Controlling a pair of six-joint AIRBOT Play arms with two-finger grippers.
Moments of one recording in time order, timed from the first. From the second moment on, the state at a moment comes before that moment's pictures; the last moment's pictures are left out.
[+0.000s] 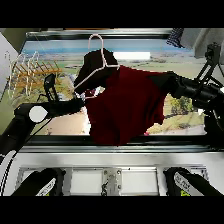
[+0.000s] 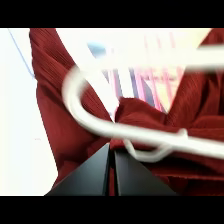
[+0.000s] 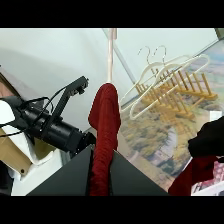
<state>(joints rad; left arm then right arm) -0.26 -0.92 0.84 1.30 -0.86 -1.95 -0.18 -1.10 0.96 0.18 1.42 0.34</state>
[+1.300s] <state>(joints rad) -0.02 -0.92 0.84 1.12 -0.95 -1.78 -0.19 -1.10 0.96 0.09 1.48 0.03</state>
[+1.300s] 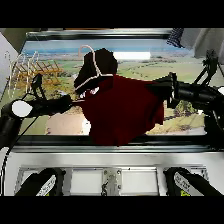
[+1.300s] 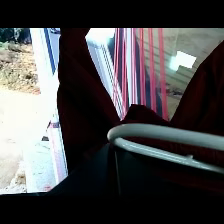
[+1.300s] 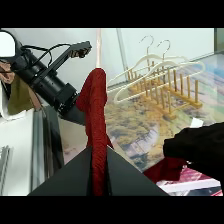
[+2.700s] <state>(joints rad) 0.22 -0.92 0.84 0.83 -1.03 -1.66 -0.24 -1.06 0.96 -0.06 1.50 0.05</state>
